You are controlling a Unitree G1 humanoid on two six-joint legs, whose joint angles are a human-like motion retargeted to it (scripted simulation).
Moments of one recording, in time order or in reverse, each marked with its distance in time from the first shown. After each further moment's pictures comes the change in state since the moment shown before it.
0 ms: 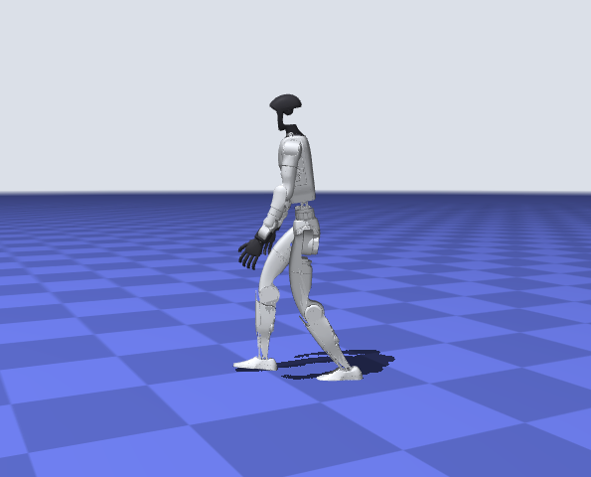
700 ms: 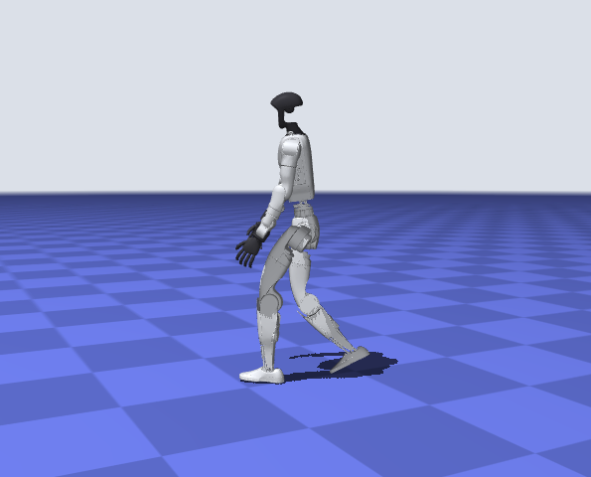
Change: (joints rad) left arm 0.023 -0.005 -0.025 -0.037 -0.045 0.026 0.081; right arm -0.098 0.008 0.062 0.012 -0.089 0.030 -0.034; waist 0.157 -0.116 -0.050; left_leg -0.518 -0.008 -0.025 -0.063 0.462 -0.043; right_leg 0.518 0.018 0.190 0.314 -0.272 0.039
